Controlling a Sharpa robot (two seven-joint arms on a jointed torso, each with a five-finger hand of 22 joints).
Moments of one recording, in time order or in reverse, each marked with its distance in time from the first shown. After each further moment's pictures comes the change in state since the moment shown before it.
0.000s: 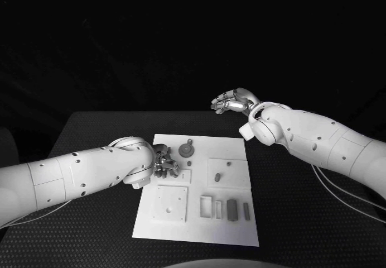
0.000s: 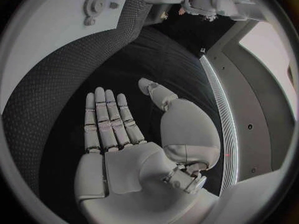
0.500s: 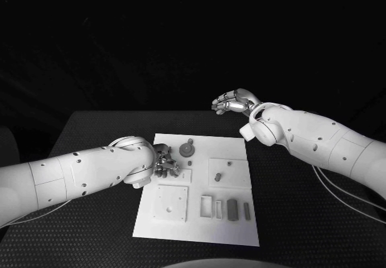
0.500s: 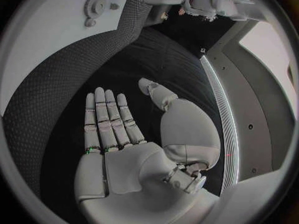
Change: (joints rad) left arm -0.001 0.001 0.000 0.000 -0.015 0.007 0.002; left_hand 0.000 0.000 -0.002 0.001 -0.004 0.005 -0.001 -0.006 0.000 0.004 -0.006 -0.004 0.000 0.002 0.002 0.000 -0.001 0.000 0.000 0.000 0.000 -0.001; right arm -0.004 -0.001 0.000 0.000 0.000 0.004 -0.001; right_hand 0.000 0.000 -0.006 0.000 0.000 0.000 0.000 0.000 -0.002 0.000 0.000 -0.008 0.000 -0.004 0.003 -0.004 -0.004 0.000 0.000 0.000 -0.006 0.001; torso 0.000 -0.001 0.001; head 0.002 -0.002
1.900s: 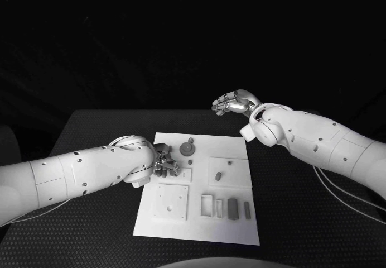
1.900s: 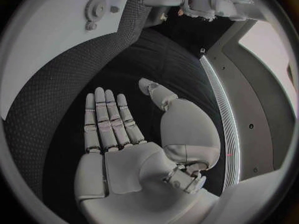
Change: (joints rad) left arm -0.004 -0.004 0.001 -0.001 -0.016 0.018 0.001; left_hand 0.000 0.000 -0.003 -0.004 -0.004 0.009 -0.005 -0.001 0.051 0.007 -0.002 0.000 0.002 0.002 -0.006 0.000 -0.002 0.000 0.000 0.000 0.005 -0.002; right arm -0.006 0.002 0.000 -0.001 0.000 0.012 -0.001; right_hand 0.000 0.000 -0.003 0.003 0.004 -0.003 0.003 0.000 -0.003 0.003 0.004 -0.005 0.000 0.000 0.000 0.000 -0.003 0.000 -0.004 0.004 -0.004 0.002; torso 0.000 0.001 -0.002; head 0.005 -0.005
